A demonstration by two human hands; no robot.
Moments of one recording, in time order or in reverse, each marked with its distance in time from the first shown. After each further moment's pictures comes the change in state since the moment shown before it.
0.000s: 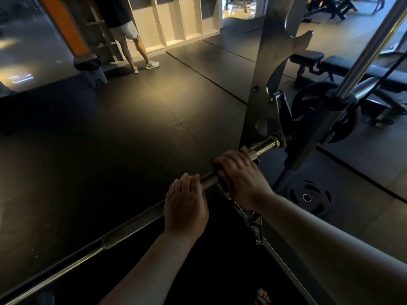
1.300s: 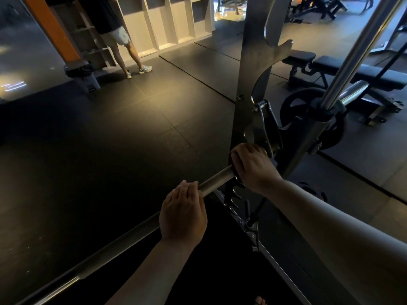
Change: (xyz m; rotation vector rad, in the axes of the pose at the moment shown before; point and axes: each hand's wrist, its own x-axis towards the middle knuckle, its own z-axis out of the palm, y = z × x) left_hand 0.030 0.030 0.007 -0.038 -0.057 -0.019; right_hand 0.031 0.070 -0.029 0.049 0.030 0.209
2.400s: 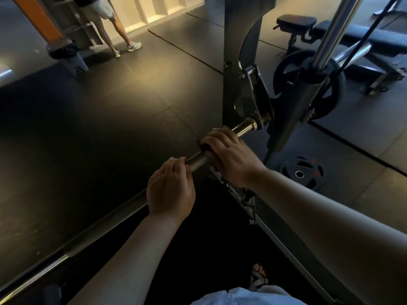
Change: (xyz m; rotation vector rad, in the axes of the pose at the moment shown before) left_hand 0.000 0.011 -0.011 0.000 -0.046 -0.045; right_hand -0.033 -0.016 0.014 0.004 -0.035 -0.257
